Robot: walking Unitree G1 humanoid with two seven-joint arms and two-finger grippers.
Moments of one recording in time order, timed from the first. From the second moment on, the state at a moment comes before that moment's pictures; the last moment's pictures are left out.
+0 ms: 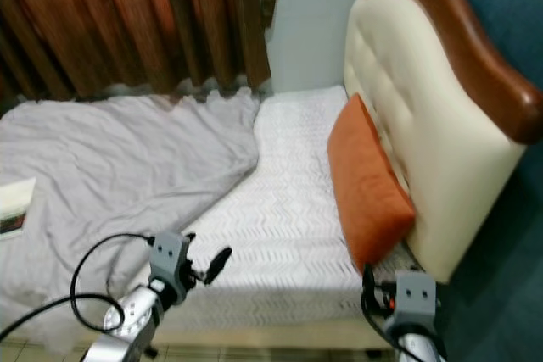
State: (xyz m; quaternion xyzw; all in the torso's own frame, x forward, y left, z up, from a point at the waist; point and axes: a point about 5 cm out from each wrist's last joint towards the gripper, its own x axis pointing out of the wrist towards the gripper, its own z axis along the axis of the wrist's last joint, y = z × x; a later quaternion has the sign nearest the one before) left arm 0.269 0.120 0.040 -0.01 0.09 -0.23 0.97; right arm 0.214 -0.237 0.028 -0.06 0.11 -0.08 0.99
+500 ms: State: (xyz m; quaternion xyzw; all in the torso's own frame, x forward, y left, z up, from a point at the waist) left arm 0.273 0.131 0.042 -0.01 0.08 -0.21 0.97; right arm 0.254 -0.216 0.043 -0.07 0.07 -0.03 0.99
